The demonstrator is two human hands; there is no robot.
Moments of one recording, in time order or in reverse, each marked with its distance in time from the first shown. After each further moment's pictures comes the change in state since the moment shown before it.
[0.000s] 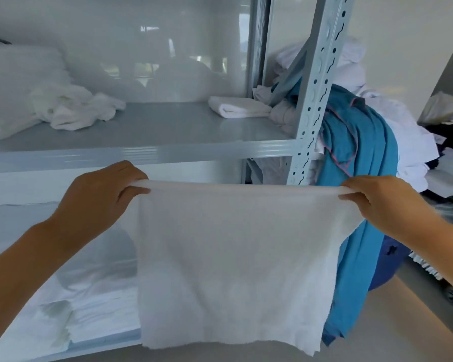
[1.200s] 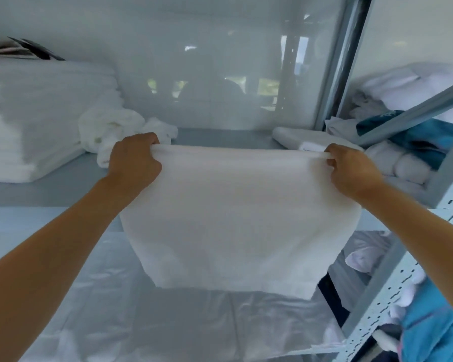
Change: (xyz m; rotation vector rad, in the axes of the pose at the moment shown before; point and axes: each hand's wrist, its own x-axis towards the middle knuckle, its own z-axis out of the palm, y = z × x) left_hand 0.188 -0.296 0.087 -0.045 0.145 -0.429; right_hand 0.375 -0.117 0.195 -0.003 0.042 0.110
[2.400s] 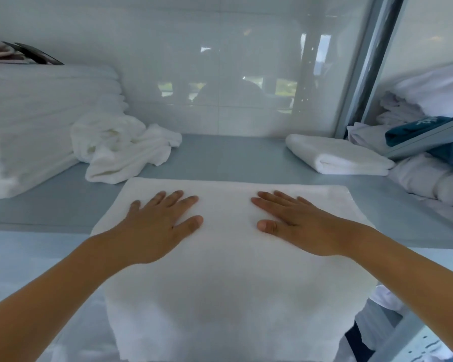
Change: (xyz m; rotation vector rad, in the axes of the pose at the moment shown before) left_hand -0.053 0.042 0.027 0.225 -0.779 -0.033; right_hand -0.013 -0.071 0.037 0.232 -0.765 -0.414
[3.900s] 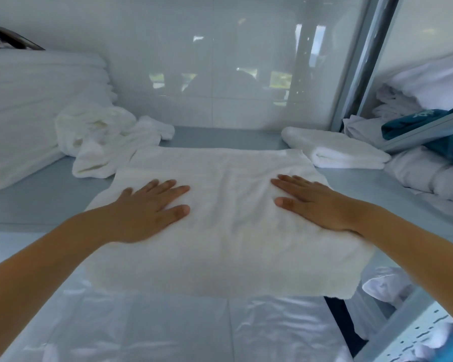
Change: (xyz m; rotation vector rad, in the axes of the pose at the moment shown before) left_hand 0.025 -0.021 -0.014 0.017 -0.120 0.051; right_hand 0.016 0.052 -0.018 -0.017 0.016 0.135
